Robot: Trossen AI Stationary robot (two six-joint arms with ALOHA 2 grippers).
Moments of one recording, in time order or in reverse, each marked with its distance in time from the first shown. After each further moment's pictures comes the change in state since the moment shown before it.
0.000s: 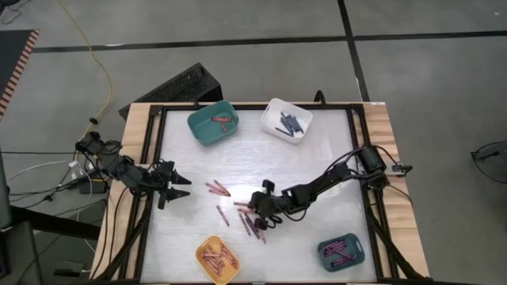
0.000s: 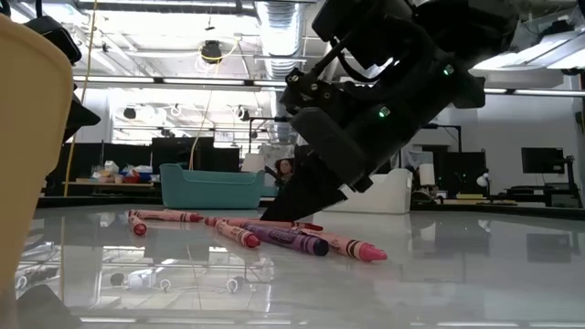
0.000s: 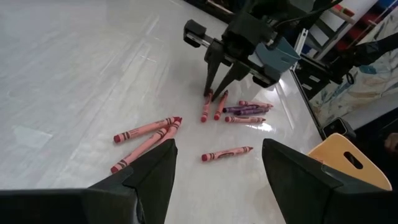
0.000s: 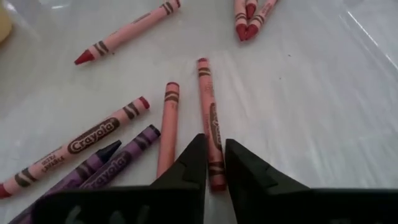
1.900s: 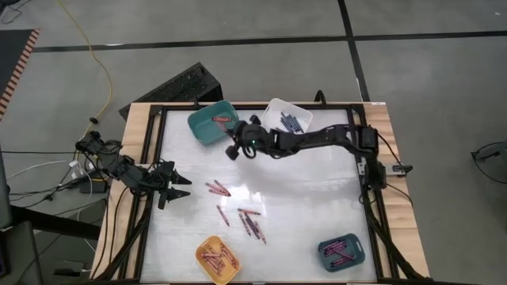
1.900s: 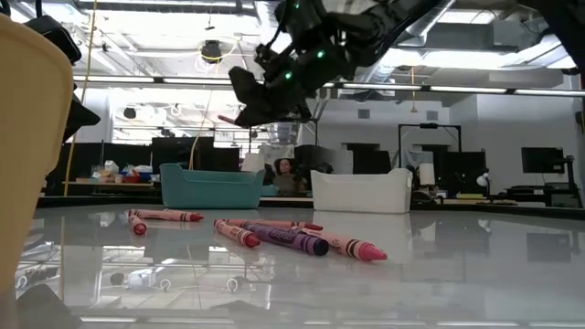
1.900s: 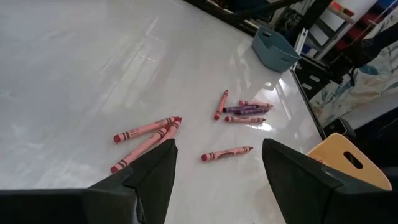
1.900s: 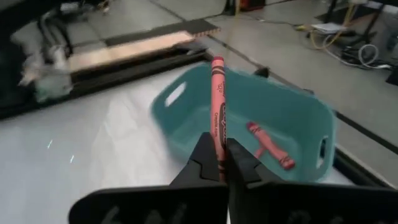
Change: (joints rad) left arm 0.000 0.000 0.000 0.000 0.001 0.000; right arm -0.448 -0.048 0.348 0.032 0.022 -0.207
